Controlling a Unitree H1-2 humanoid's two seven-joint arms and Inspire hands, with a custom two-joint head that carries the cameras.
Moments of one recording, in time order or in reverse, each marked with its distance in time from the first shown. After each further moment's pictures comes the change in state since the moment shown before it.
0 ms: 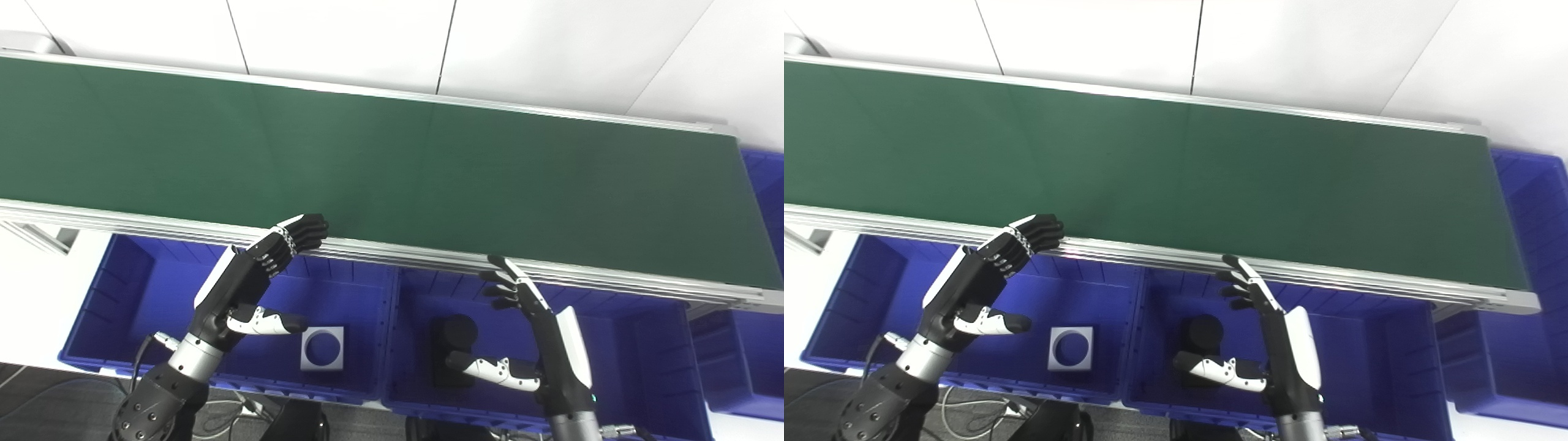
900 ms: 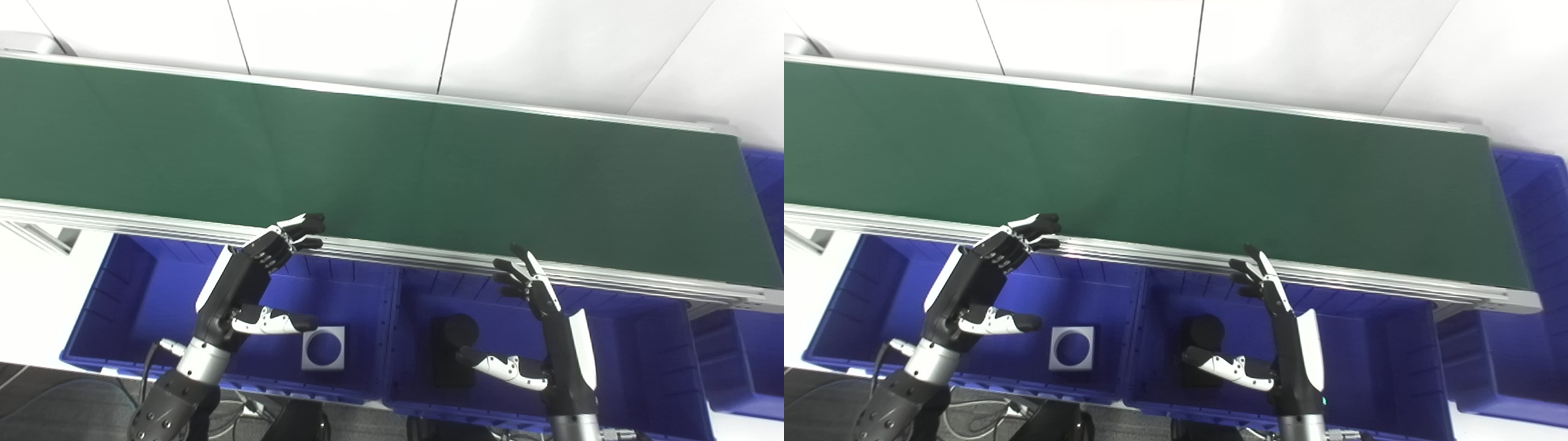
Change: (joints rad) left arm 0.029 -0.085 0.053 0.022 -0.015 -0.054 0.000; right arm -0.021 -0.027 0.035 0.068 0.085 -0.073 -0.090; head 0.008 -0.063
